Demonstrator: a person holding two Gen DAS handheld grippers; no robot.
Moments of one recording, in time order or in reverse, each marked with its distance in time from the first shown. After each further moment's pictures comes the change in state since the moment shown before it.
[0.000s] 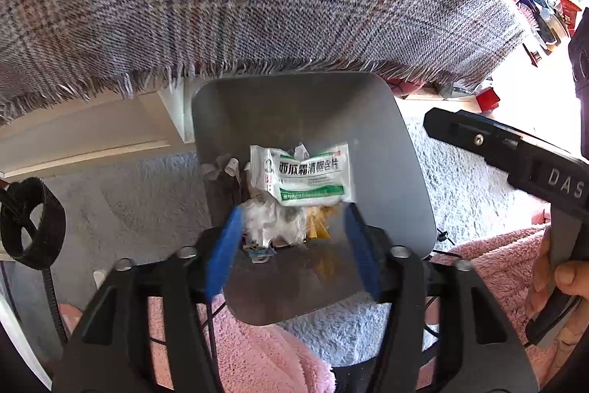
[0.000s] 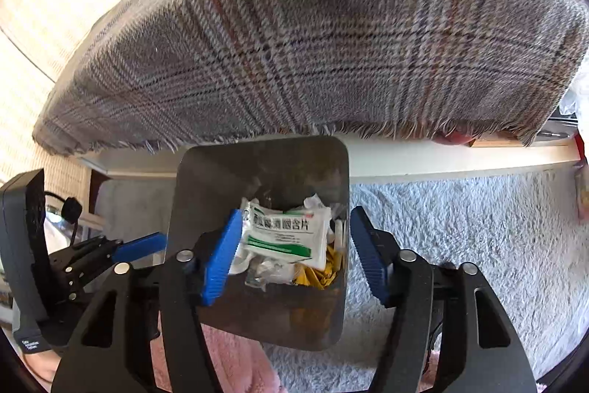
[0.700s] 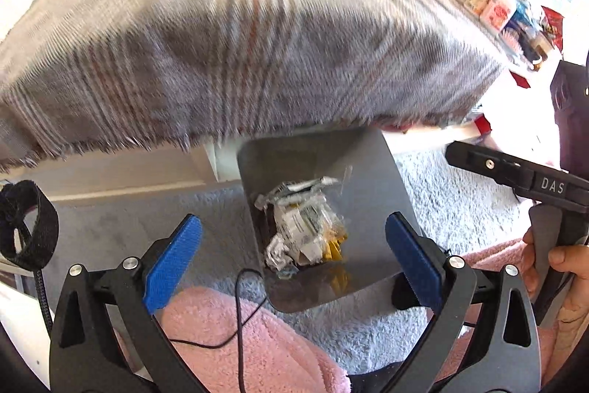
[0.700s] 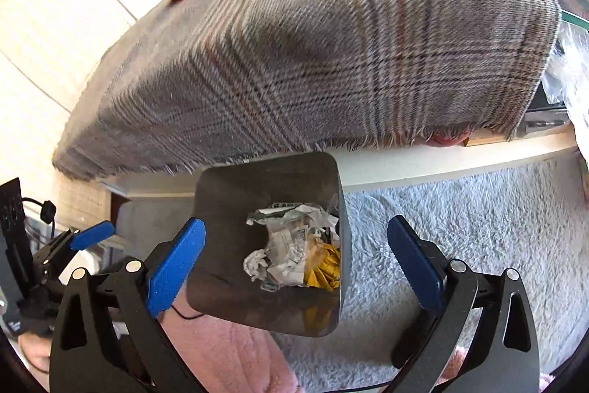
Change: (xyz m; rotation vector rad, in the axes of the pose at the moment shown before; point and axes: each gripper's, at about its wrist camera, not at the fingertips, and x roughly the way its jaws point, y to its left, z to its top) left arm -0.078 0.008 0.010 0.031 -0.147 0.054; right arm -0.039 -0.021 0.007 0.083 -0.046 0.085
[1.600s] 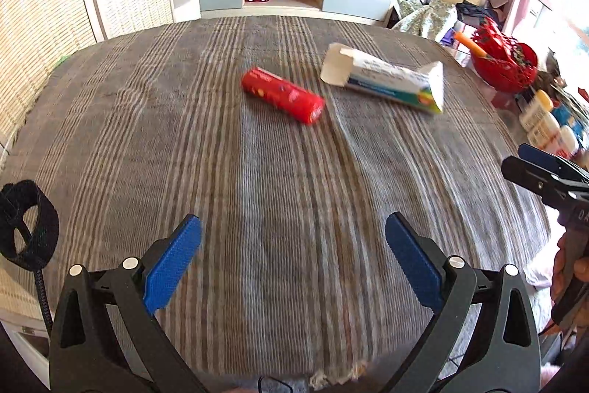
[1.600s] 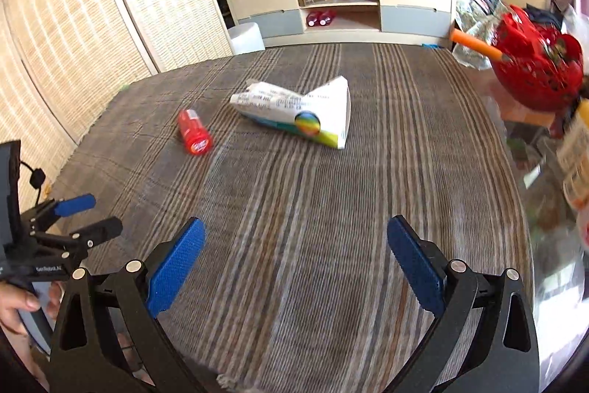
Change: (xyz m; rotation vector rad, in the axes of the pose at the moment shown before) left arm 0.000 0.054 0.231 -0.087 -0.145 0.150; right arm 0.002 0.052 0.240 -0.310 -0.177 -0.055
